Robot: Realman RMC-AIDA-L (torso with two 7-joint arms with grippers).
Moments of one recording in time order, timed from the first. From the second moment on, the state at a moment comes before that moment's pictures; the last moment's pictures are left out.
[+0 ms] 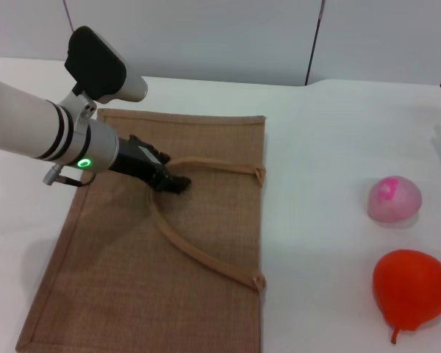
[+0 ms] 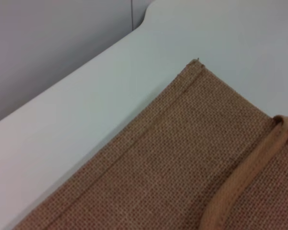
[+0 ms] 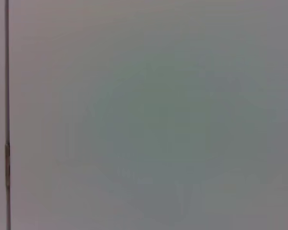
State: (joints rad) left arm -0.69 -2.04 1.23 0.78 -0.81 -0.99 1.13; right arm 0.63 2.02 -1.89 -0.23 0.64 -0.68 0.06
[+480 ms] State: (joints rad) left arm -0.70 -2.04 1.22 0.75 -0.81 -0.99 1.12; right arm 0.63 2.02 -1.89 -0.23 0.64 -0.68 0.06
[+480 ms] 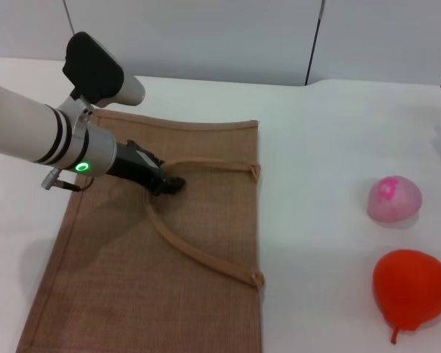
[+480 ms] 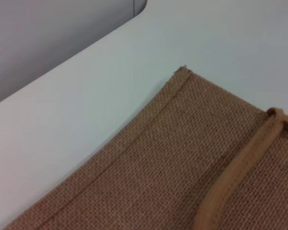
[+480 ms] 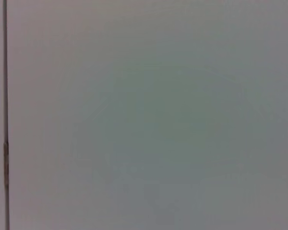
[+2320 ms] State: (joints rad) left arm -0.59 -2.03 1.10 1.66 -0.83 -1.35 0.96; right arm 0.36 2.01 -1.79 -1.03 0.52 -0.07 -0.37
